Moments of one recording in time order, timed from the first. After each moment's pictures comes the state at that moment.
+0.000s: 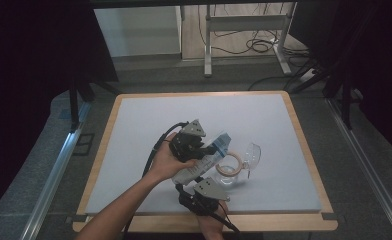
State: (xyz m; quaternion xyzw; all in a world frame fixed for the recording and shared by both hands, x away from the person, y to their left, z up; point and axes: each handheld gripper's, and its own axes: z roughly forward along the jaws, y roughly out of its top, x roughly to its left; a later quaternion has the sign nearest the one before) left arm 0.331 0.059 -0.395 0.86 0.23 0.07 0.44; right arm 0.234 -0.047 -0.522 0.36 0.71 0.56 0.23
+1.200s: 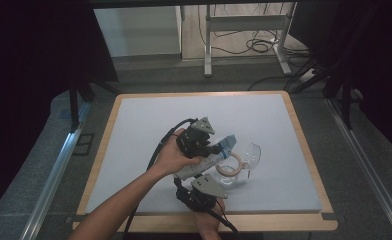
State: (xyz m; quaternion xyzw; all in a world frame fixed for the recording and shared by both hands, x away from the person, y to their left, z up) left arm 0.342 0.042 -0.387 0.89 0.21 0.05 0.41; right arm 0.238 -0.038 -0.512 0.38 0.69 0.56 0.25
